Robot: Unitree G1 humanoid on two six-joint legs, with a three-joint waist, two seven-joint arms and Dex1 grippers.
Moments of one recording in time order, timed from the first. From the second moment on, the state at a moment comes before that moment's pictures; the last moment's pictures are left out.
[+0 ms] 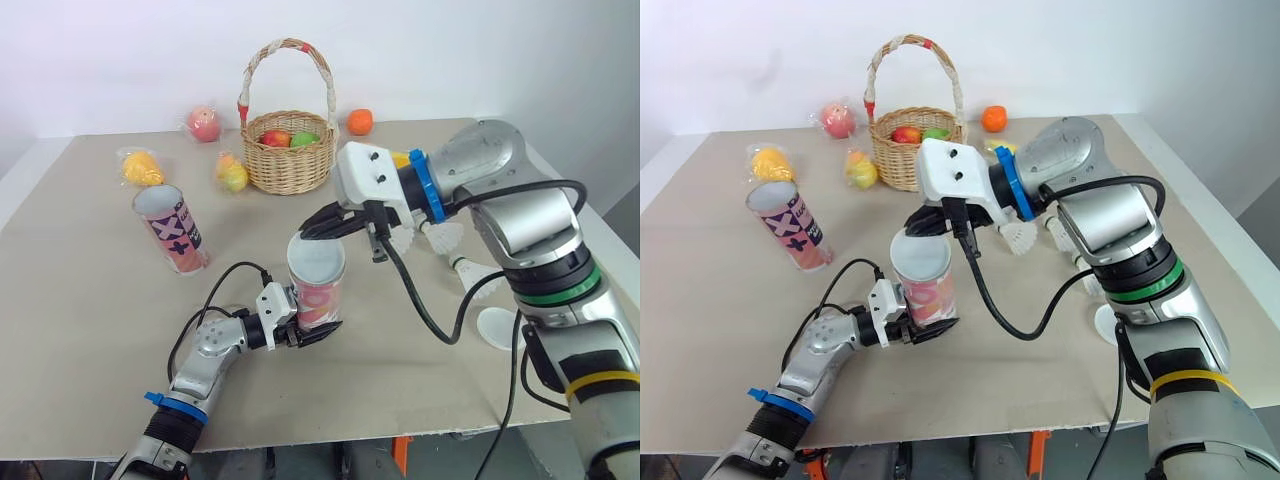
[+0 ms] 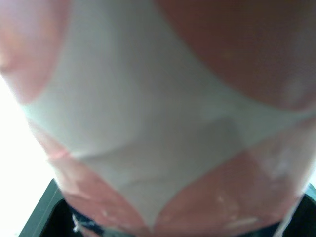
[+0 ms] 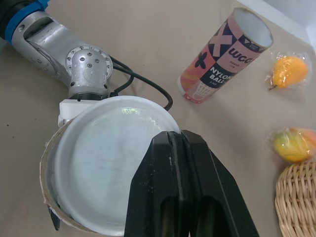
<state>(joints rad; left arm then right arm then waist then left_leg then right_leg) -0.27 0.22 -0.24 0.23 -0.19 -0.18 -0.93 -1.12 -0.64 0.37 -0.11 0.24 0.52 1.33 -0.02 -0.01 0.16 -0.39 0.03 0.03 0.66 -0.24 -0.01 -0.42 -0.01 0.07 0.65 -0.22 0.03</state>
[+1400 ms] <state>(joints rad) -0.28 0.22 -0.24 0.23 -0.20 -0.17 -0.94 -1.10 -0.66 0.37 -0.17 0.22 0.51 1.33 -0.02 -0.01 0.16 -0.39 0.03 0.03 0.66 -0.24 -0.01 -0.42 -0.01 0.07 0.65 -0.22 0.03</state>
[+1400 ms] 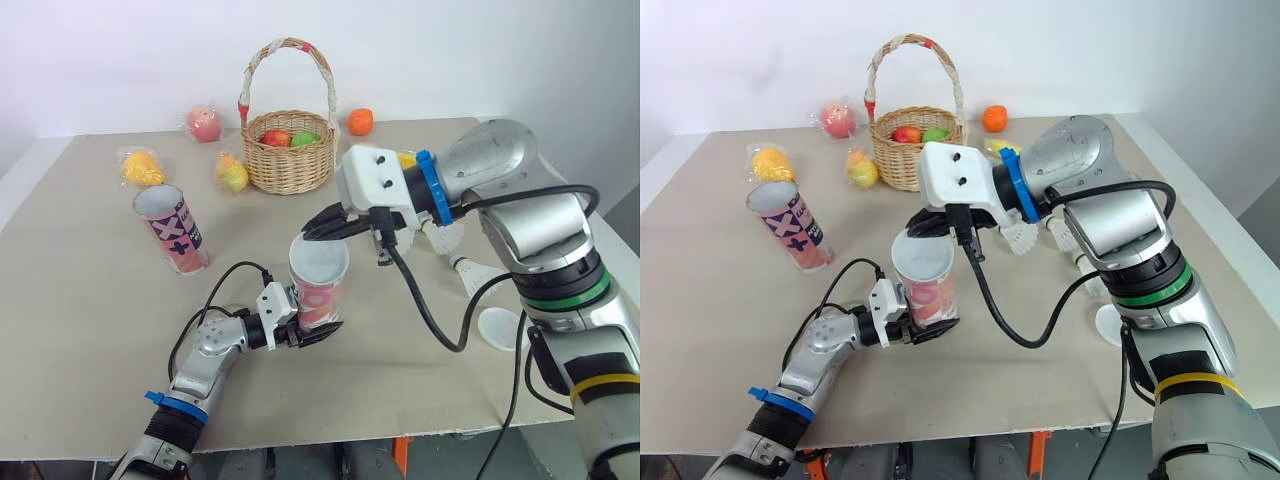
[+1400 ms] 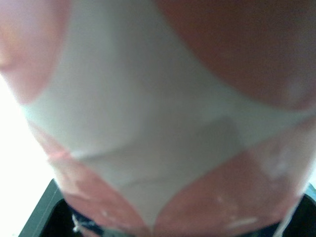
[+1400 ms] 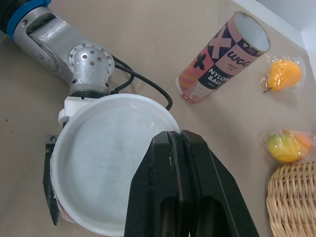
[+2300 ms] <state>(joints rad) -0.29 0.22 -0.24 0.23 -0.19 -0.15 -0.95 -1.06 -0.66 0.40 -0.16 0.12 0.41 1.33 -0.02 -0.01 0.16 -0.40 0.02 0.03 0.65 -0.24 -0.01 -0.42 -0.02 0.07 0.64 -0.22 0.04</state>
